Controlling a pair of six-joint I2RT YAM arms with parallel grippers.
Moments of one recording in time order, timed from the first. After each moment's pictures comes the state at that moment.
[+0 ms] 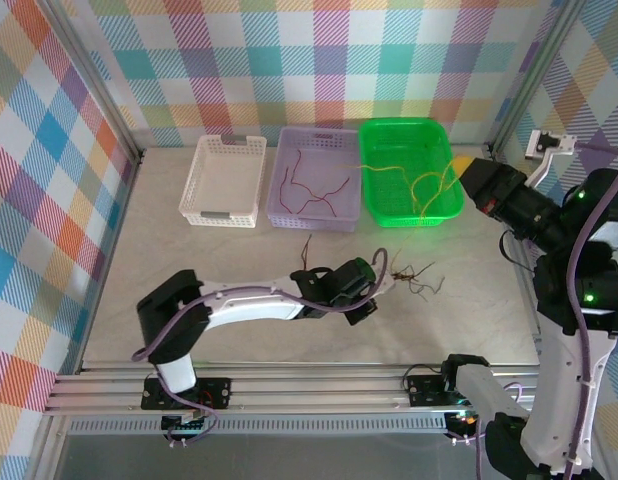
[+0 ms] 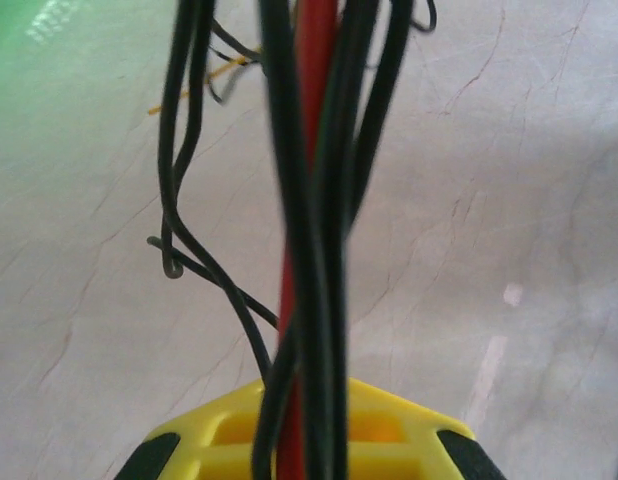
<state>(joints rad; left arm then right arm) -1.15 1.73 1.16 -0.26 -0.07 -0.03 -0.08 0.94 1.64 -0.74 -0.75 0.79</state>
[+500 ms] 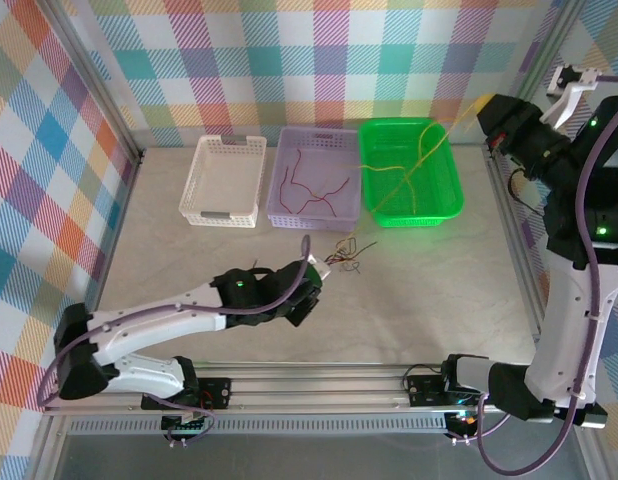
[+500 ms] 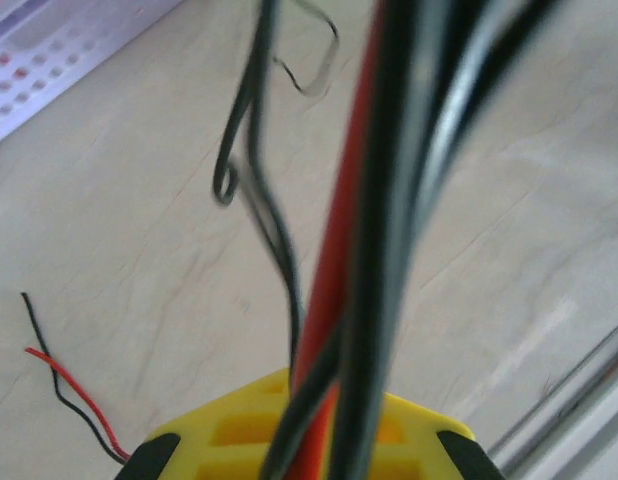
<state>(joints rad) -1.16 1.26 1.08 -0.83 -0.33 -0.29 -0.08 1.25 2.05 -0.83 -0.55 0.70</state>
